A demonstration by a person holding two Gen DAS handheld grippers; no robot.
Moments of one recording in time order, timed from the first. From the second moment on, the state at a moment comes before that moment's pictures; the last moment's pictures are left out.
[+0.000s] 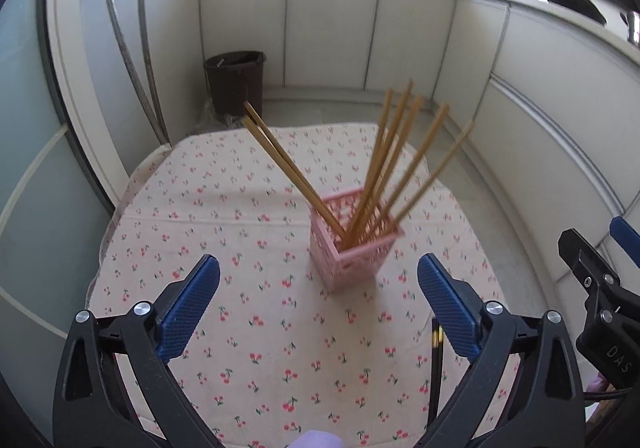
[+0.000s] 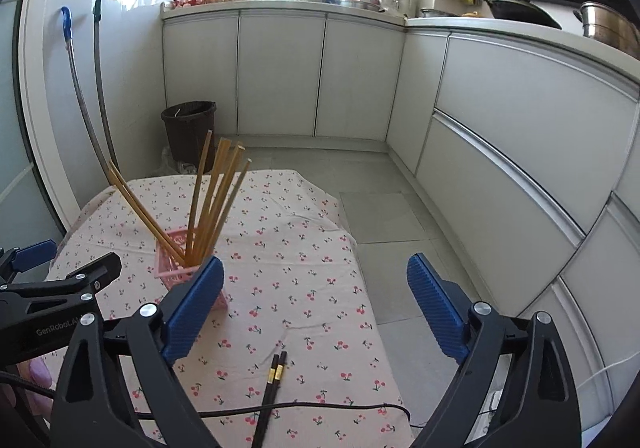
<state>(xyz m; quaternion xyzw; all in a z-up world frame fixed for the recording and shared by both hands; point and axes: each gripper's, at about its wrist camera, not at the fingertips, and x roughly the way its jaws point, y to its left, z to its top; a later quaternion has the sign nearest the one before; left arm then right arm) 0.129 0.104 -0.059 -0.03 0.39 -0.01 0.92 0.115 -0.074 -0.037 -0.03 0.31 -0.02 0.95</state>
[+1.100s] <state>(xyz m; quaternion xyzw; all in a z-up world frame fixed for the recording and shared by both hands) 0.193 0.007 -0.216 -0.05 0.64 0.00 0.77 0.082 -0.238 -0.173 0.19 0.44 -0.08 0.87</state>
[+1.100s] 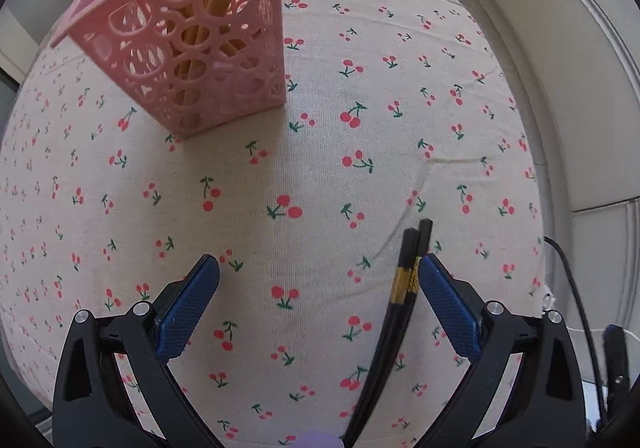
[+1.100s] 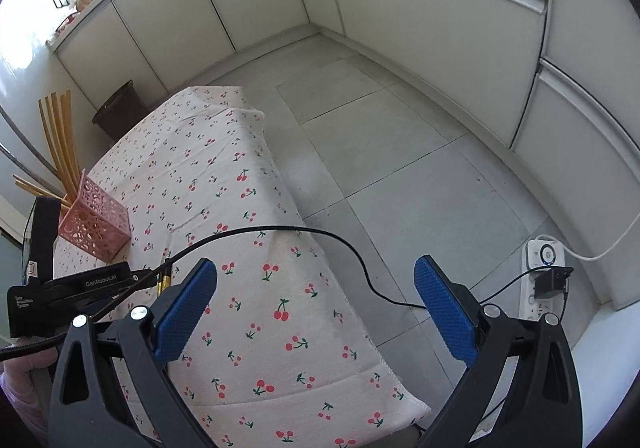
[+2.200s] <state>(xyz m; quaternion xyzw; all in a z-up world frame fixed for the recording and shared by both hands) 0.146 0.049 -0.224 0.00 0.61 -0.05 0.79 0.031 -0.193 0.004 0.08 0.03 0.15 0.99</state>
